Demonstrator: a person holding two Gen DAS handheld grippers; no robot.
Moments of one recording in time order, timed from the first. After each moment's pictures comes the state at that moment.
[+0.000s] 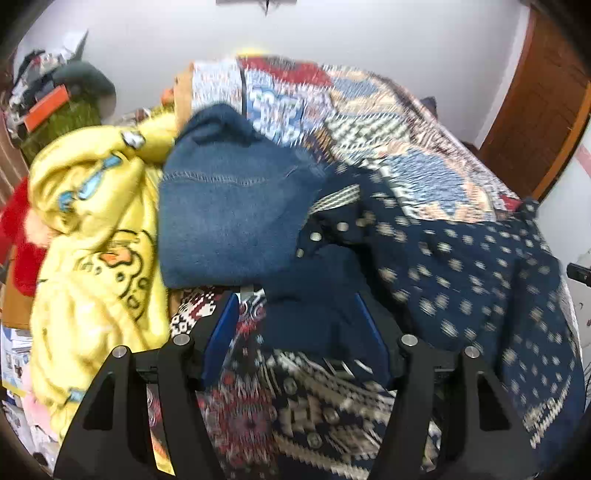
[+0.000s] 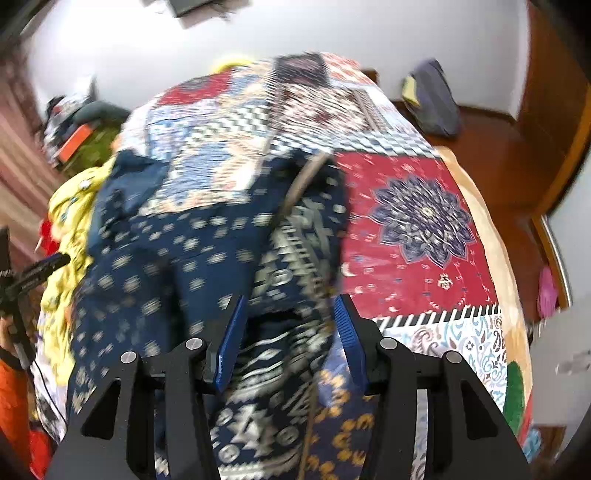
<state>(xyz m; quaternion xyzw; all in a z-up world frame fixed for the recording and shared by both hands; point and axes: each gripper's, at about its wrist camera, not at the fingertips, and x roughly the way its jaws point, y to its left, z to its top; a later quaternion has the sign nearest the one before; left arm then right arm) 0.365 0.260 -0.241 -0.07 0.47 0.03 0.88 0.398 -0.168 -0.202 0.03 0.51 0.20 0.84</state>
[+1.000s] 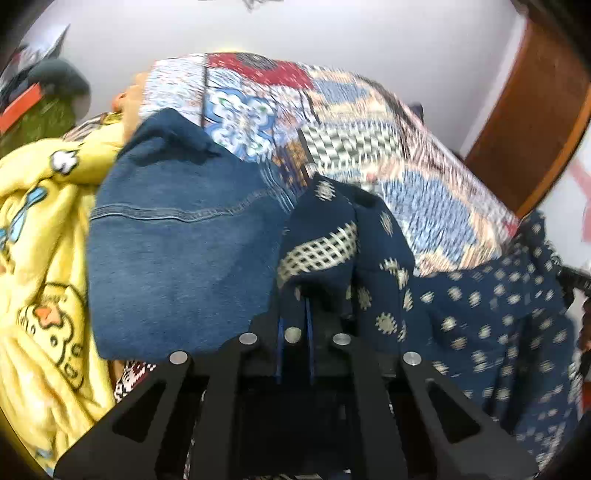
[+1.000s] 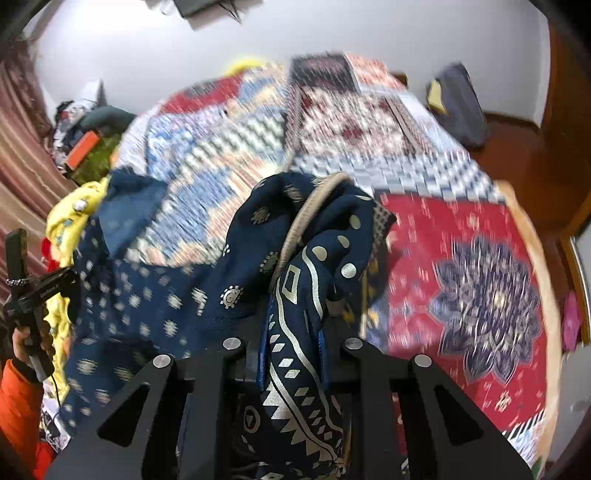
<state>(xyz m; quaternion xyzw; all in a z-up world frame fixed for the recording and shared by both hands) 0.434 0.247 -0.256 -0.11 0.44 0.00 0.89 0.459 -0.128 -0.203 0.03 0.48 0.25 0.84</state>
